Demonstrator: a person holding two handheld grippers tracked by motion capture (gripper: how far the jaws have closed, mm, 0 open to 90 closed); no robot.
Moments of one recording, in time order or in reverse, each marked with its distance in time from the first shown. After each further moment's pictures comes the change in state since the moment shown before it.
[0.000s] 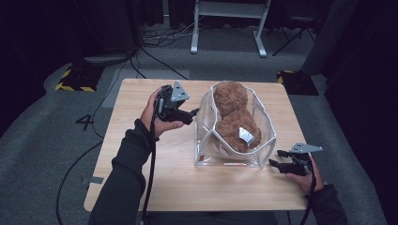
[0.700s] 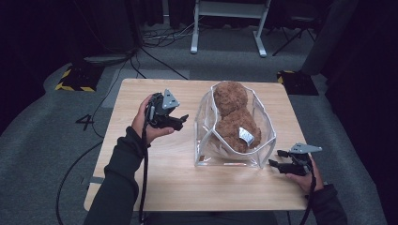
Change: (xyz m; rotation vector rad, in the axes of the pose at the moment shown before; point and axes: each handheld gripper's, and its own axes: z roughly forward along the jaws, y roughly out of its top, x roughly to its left) left arm 0.006 -0.035 -0.002 0.066 0.043 -0.023; right arm 0.001 0.000 0.000 0.002 -0.004 -0.010
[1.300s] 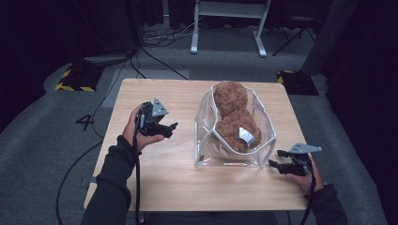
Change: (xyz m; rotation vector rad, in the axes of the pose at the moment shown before) left arm 0.007 -0.043 0.001 0.067 0.009 -0.048; right arm 0.001 0.000 0.000 0.001 0.000 -0.007
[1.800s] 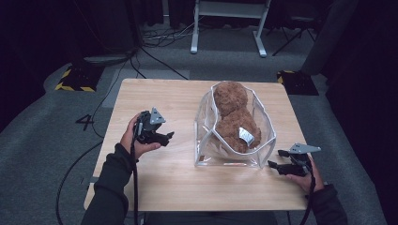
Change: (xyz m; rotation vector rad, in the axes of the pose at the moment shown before) left arm -0.004 -0.028 0.011 0.065 -0.035 -0.020; right arm 0.001 0.000 0.001 0.014 -0.005 -0.009
